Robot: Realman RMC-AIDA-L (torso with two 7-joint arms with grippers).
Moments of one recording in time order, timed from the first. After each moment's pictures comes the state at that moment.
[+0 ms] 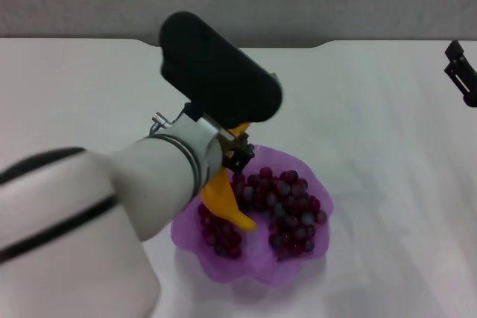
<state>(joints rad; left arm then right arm) -0.53 -2.02 -0.85 -1.69 0.22 1.10 2.65 0.40 2.01 -1.82 -0.30 0.29 -1.14 0.30</state>
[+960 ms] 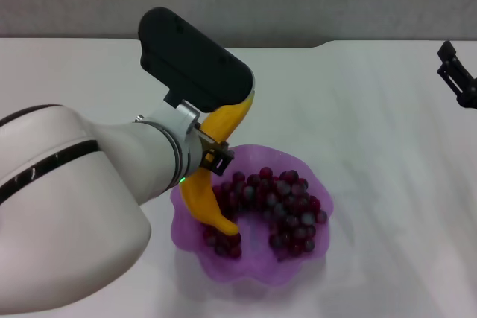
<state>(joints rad) -0.55 -2.03 -0.98 -1.61 0.06 1.09 2.76 0.41 2.01 -1.83 -0.30 0.29 -1.14 0.30</state>
